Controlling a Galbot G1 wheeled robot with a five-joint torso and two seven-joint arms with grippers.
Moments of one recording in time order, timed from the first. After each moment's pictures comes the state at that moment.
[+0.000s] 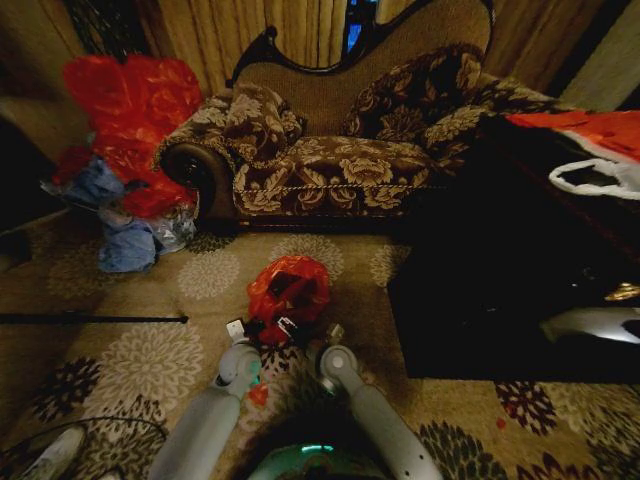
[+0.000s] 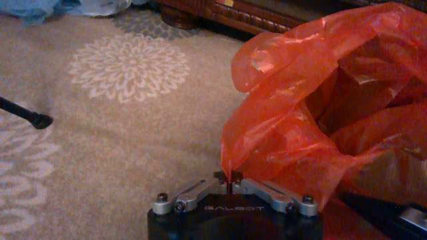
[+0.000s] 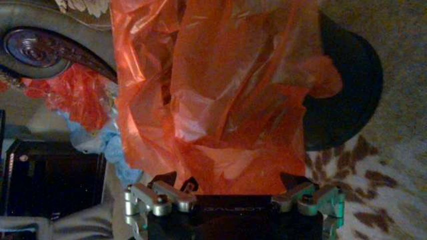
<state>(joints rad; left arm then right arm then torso) 1.12 -1.23 -0.25 -1.75 -0.82 0.35 -0.67 -0.92 1.50 -0.13 1.56 1.42 -0.28 0.46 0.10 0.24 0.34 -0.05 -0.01</state>
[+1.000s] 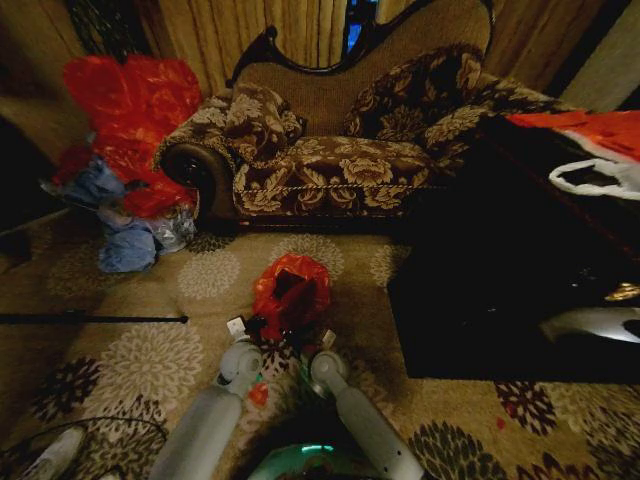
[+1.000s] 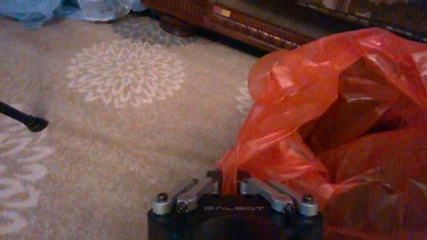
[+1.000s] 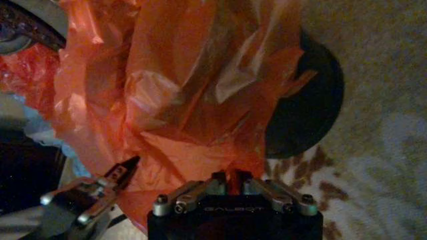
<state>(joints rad) 1.12 -1.24 -0.25 -1.79 -0.83 0.33 -0.69 -0.94 1.50 -0.15 1.47 1.25 -0.24 0.42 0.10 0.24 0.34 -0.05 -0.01</state>
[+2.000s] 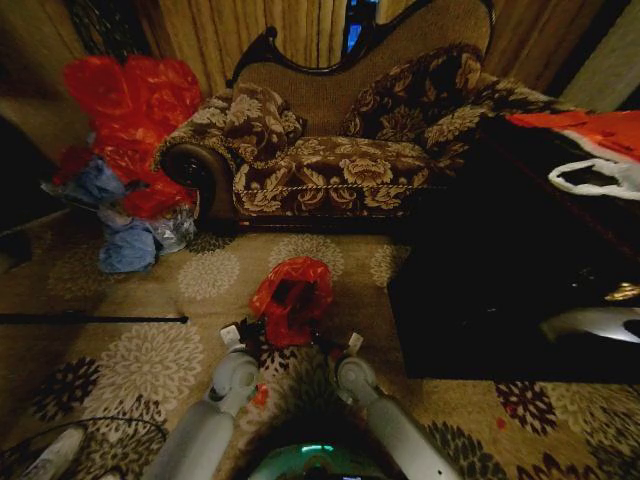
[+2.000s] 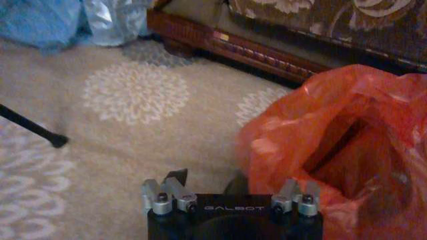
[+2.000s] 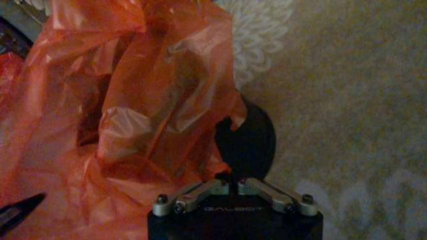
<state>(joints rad) 1.27 -1.19 -0.27 -1.98 -0.78 0.32 -0.72 -0.97 1.32 -0.13 1.62 1.17 -0.22 0.49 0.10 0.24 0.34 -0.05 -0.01</state>
